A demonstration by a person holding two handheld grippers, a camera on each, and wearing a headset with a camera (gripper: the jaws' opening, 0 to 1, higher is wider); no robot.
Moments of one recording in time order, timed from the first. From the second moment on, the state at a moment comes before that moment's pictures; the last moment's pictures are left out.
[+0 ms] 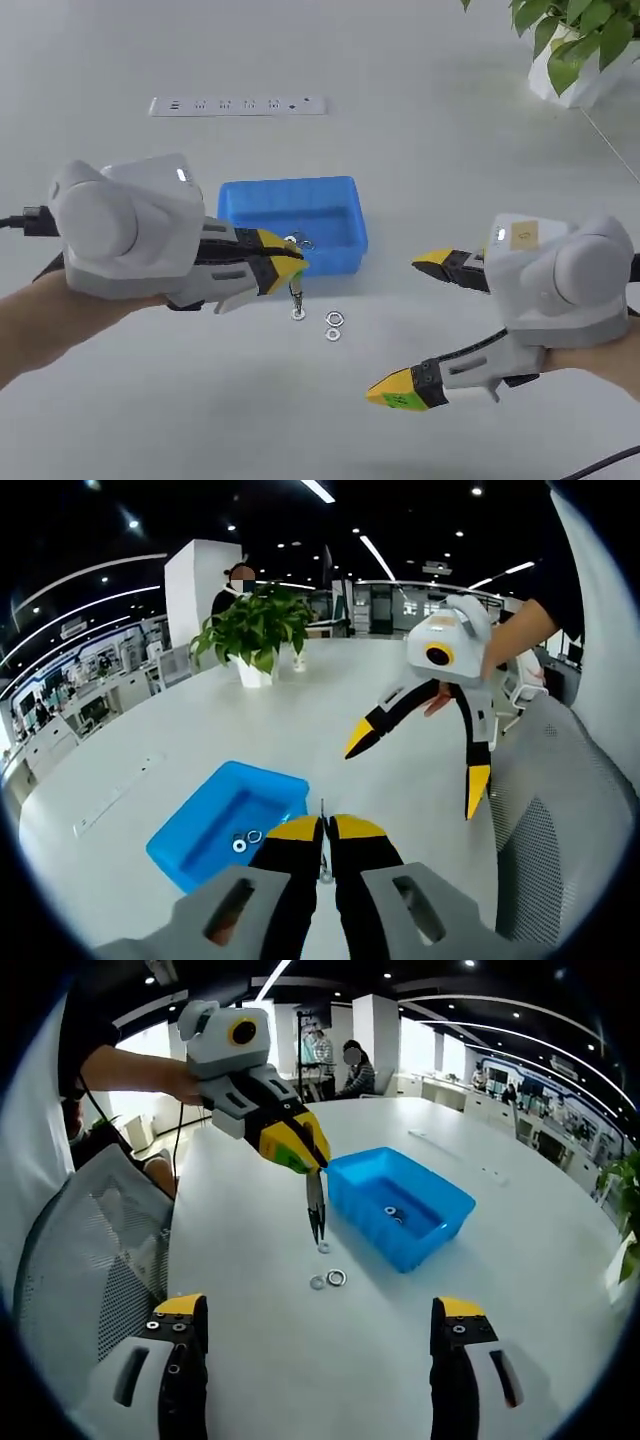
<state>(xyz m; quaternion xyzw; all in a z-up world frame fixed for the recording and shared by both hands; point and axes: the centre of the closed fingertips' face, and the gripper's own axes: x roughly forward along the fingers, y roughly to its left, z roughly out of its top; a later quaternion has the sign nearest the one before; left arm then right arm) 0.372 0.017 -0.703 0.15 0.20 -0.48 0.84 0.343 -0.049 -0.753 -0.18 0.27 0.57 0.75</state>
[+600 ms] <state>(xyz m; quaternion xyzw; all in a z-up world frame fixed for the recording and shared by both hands) 0.371 0.014 -0.711 0.16 0.20 -0.50 0.83 0.340 -0.049 -0.761 -0.17 0.28 0.57 0.75</state>
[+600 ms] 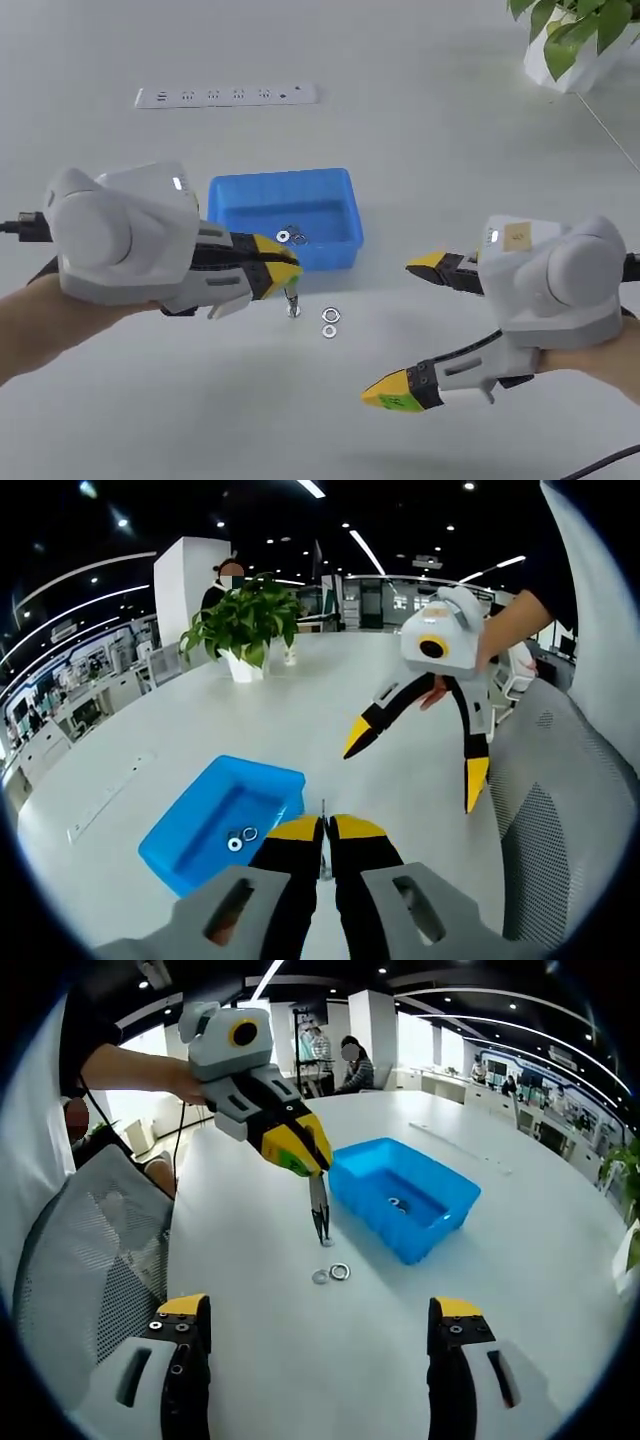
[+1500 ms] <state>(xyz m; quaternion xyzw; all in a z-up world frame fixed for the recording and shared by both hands) 0.363 0.013 -0.712 0.16 0.21 -0.51 0.82 0.338 -0.039 -0.762 -0.17 0.29 0.58 0.74</state>
